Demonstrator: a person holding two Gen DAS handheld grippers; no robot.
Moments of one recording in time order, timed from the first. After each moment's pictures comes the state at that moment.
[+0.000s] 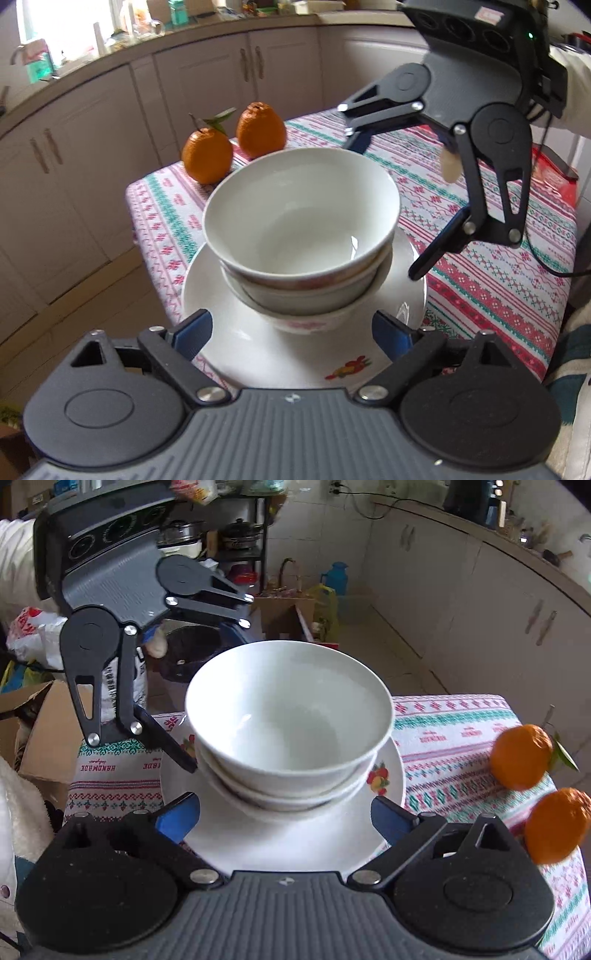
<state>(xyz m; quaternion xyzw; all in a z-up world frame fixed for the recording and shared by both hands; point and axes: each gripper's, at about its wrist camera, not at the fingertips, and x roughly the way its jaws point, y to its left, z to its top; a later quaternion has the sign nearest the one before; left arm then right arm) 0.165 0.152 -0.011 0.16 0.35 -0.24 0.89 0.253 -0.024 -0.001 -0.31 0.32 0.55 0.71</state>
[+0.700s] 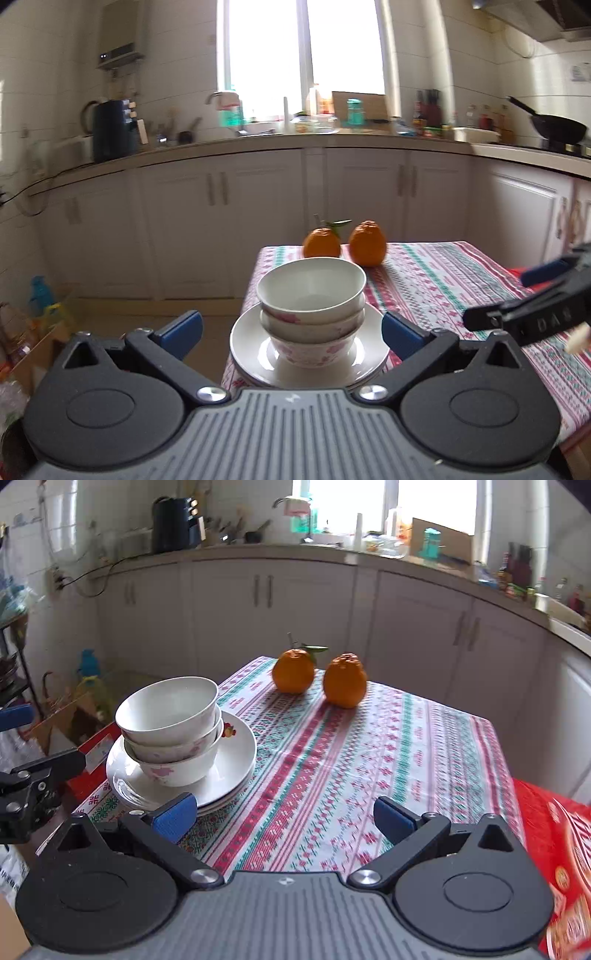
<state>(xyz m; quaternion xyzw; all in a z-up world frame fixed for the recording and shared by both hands) 0.038 0.082 0.035 0.02 0.20 0.04 0.98 0.112 -0.115 0.034 -0.08 0.31 0.18 0.93</state>
